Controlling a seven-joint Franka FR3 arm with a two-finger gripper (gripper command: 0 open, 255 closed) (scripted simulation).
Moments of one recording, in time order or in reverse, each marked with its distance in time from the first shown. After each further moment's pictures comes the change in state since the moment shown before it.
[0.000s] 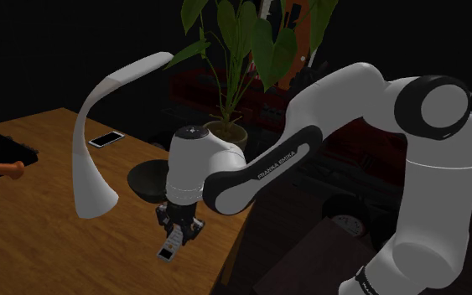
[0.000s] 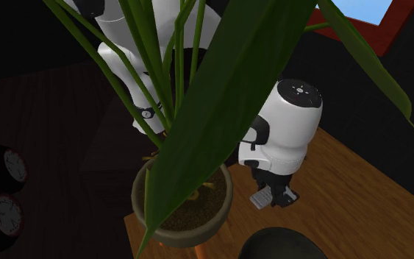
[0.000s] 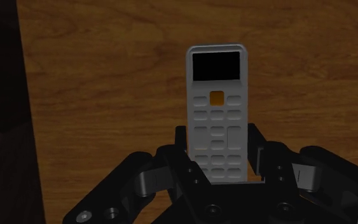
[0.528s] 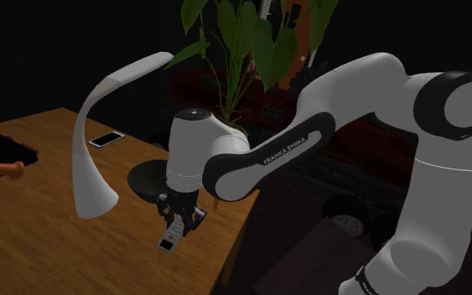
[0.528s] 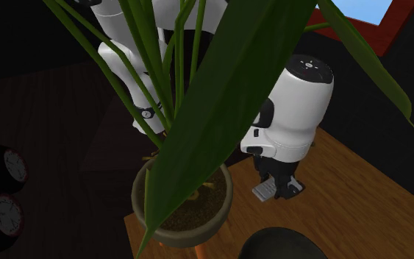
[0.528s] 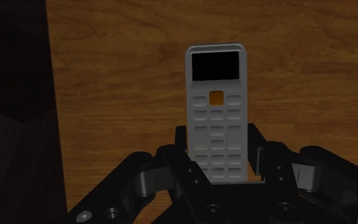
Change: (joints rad) arm -0.046 -0.075 0.056 0.018 0.076 -0.076 -0.045
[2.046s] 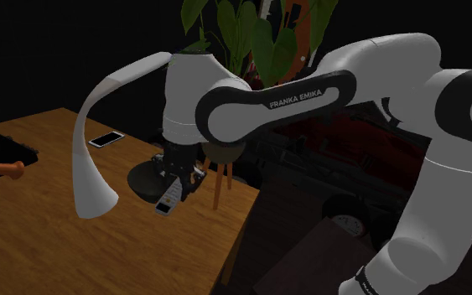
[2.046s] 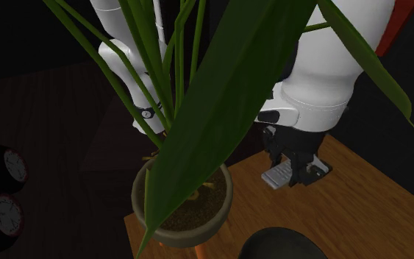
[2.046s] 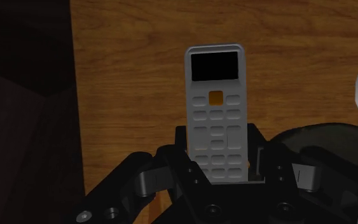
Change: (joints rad) arm -0.058 -0.082 0.055 0.205 0.105 -0.260 -0.099
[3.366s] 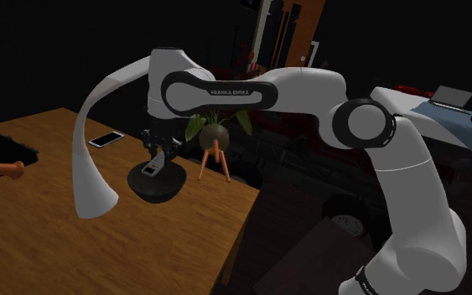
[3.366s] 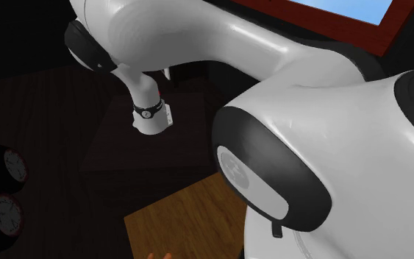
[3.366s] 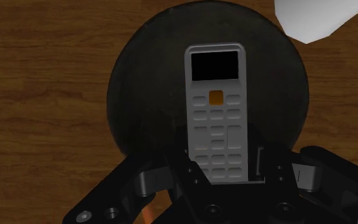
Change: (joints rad) arm 0.198 0.492 -0.196 0.675 -0.241 -0.236 -0.129
